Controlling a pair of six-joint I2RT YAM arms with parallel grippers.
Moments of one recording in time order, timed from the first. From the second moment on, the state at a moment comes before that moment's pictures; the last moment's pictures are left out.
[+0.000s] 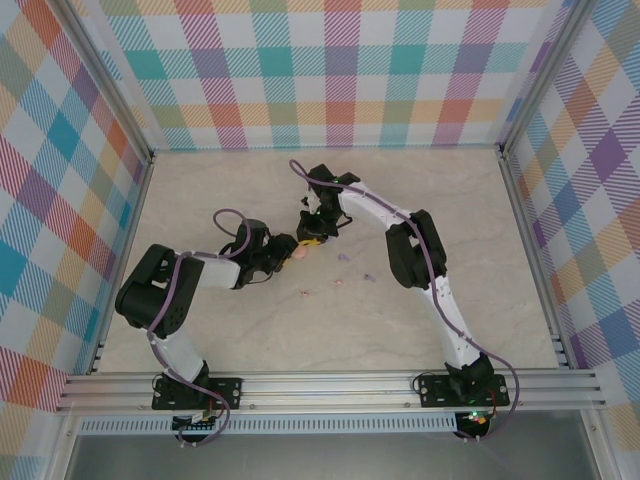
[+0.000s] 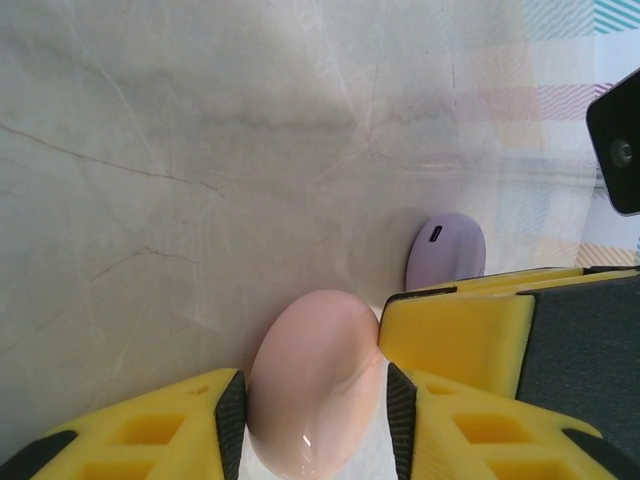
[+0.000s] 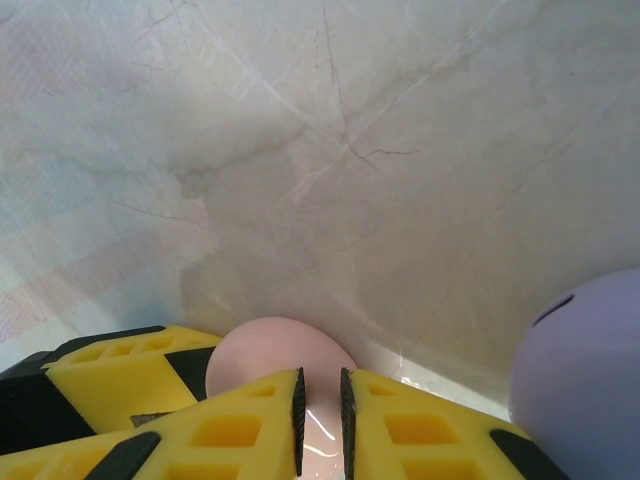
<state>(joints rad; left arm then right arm) -0.39 1.75 0.69 0.37 0.29 -1.17 0.63 2.47 2.14 -0.98 -0.50 0.47</state>
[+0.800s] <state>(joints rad) -0.39 1.79 0.64 0.55 0.30 -1.28 0.62 2.47 2.12 -0.98 -0.54 0.49</state>
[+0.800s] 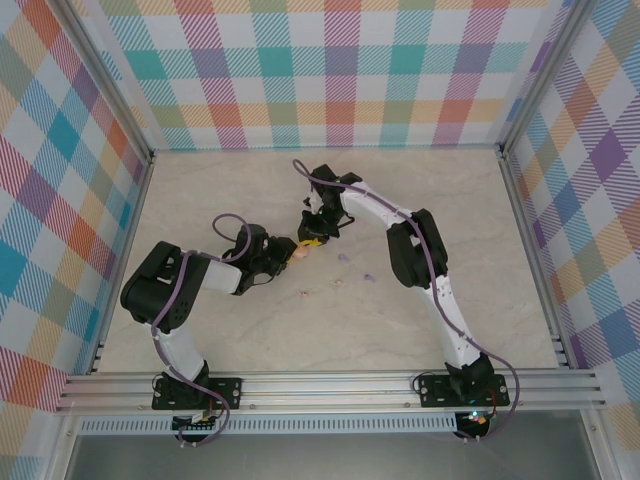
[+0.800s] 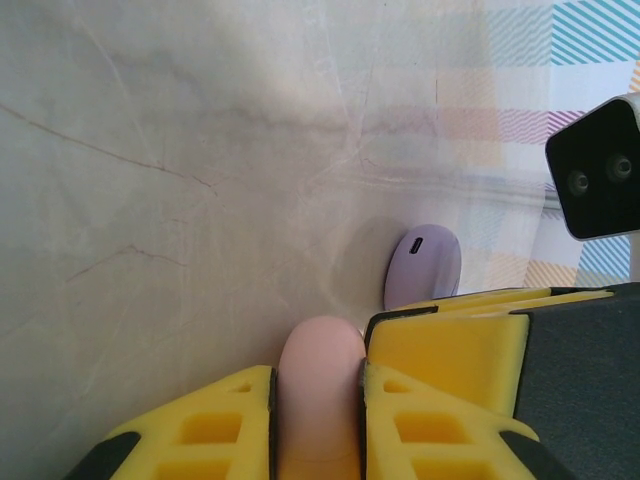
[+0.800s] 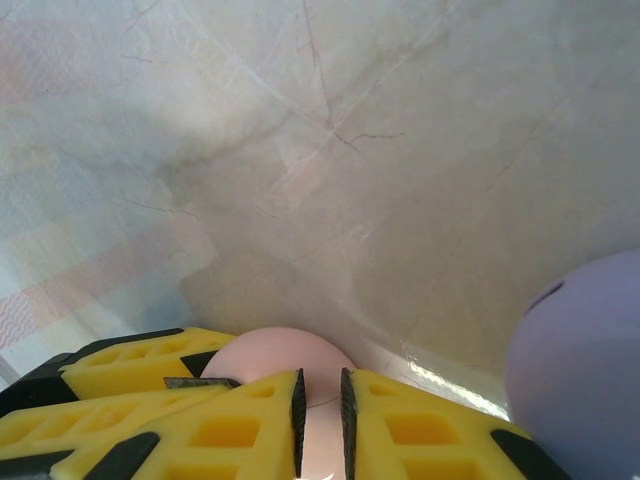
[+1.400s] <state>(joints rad) -0.38 1.71 0.73 0.25 0.33 -1.04 0.50 2.06 1.70 -0.74 -0.60 0.48</state>
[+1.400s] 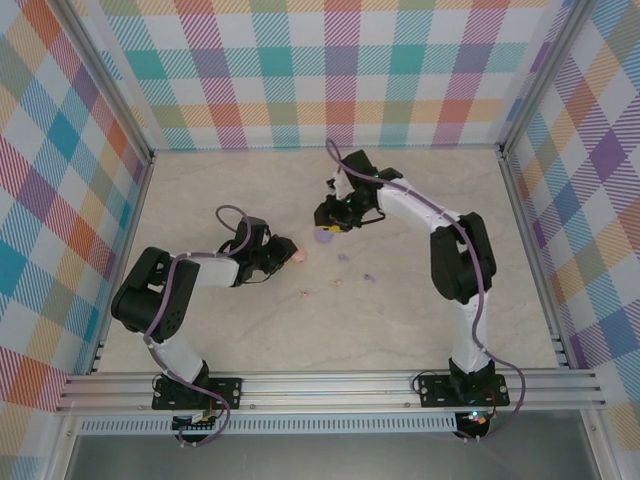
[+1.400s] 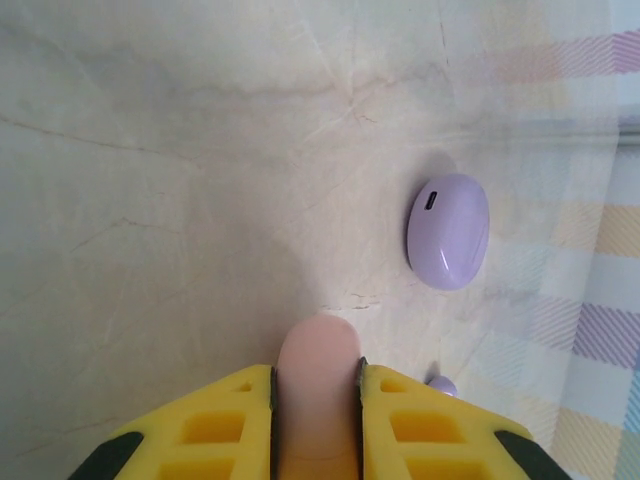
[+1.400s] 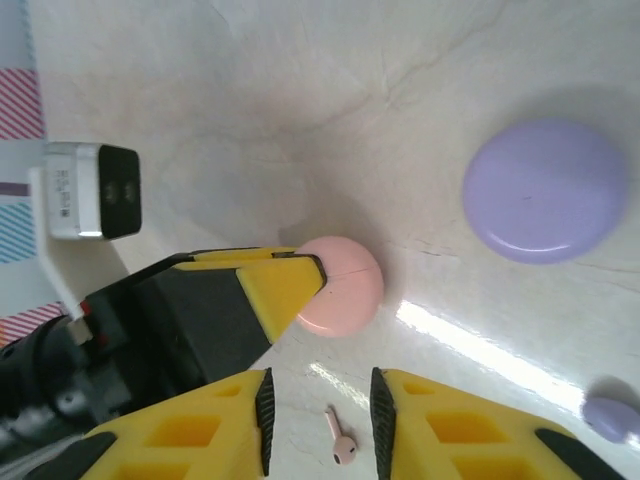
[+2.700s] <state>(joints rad) -0.42 1.67 1.14 0.04 0.79 -0.64 0.33 1.74 1.27 -0.30 -1.14 0.31</state>
